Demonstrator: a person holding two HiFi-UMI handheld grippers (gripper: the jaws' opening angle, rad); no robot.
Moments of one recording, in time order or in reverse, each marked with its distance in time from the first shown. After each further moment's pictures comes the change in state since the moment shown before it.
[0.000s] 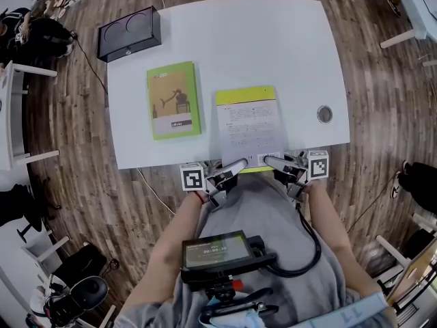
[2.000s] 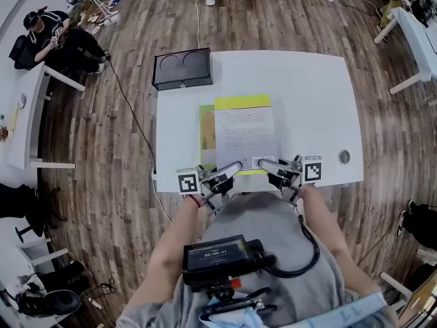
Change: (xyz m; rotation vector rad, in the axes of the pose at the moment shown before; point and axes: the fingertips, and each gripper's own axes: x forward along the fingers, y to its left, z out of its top) left arm -0.096 -0.081 0.149 0.205 -0.098 -0.066; right arm 0.170 0.070 0.071 -0.177 0.032 0.109
